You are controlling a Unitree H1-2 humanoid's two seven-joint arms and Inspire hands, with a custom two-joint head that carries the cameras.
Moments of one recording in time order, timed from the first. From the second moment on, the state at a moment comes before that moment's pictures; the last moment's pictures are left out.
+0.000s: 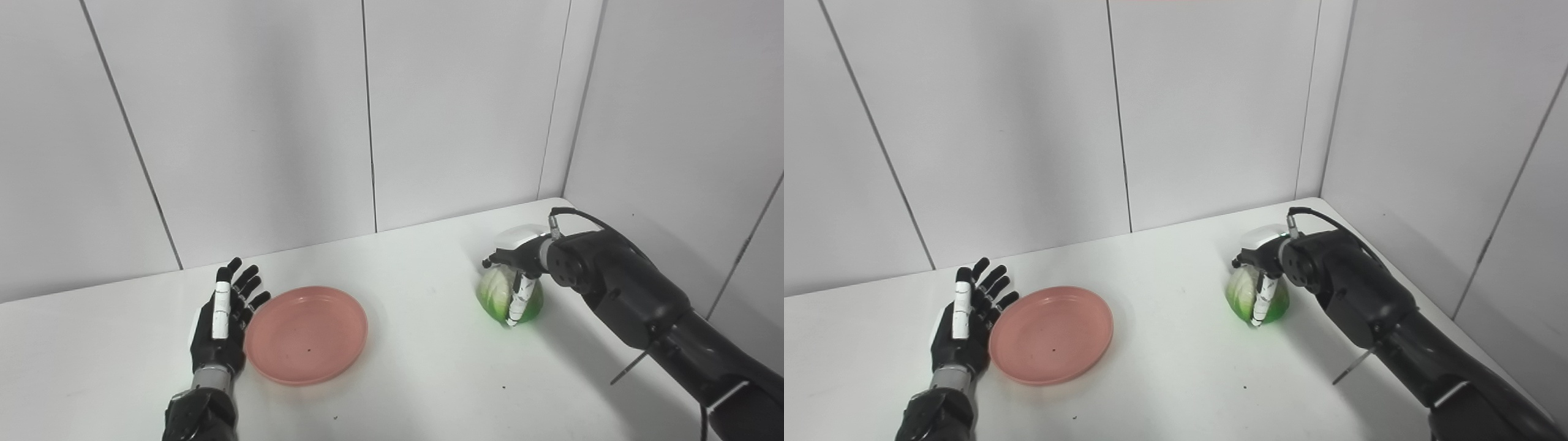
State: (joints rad) left arm -0.79 -0.01 0.23 1.18 -0.26 -0.45 -0.23; right arm -0.75 -0.69 0.40 0.29 -0.91 0.23 0.81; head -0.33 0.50
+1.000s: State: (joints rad) left arm -0.79 -0.01 0.24 1.18 -0.26 -0.45 -0.24; right arm -0.75 -0.72 0.43 0.47 -0.79 0.03 0.49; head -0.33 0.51
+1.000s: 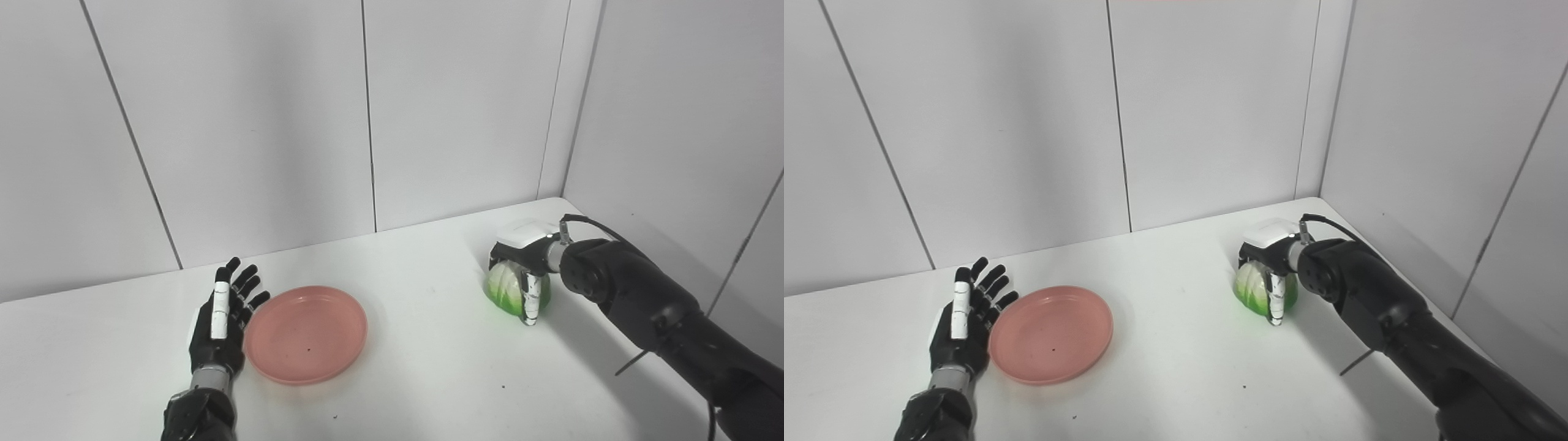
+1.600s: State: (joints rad) left arm -0.79 -0.01 0.24 1.18 -0.26 -0.45 -0.24; right arm -0.73 -0.71 0.35 0.40 -0.61 0.08 0.64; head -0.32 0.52
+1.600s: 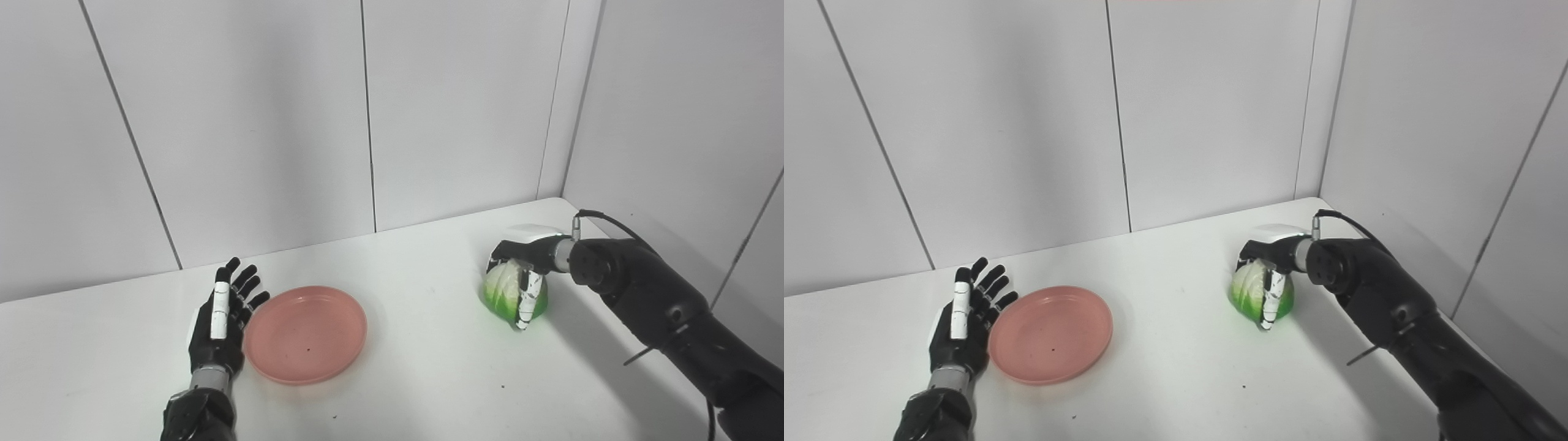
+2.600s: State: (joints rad) left arm -0.79 -0.03 0.24 1.17 -0.26 -0.45 -0.19; right arm -0.89 -0.67 0.46 0.19 -0.74 0.05 0.81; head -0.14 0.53
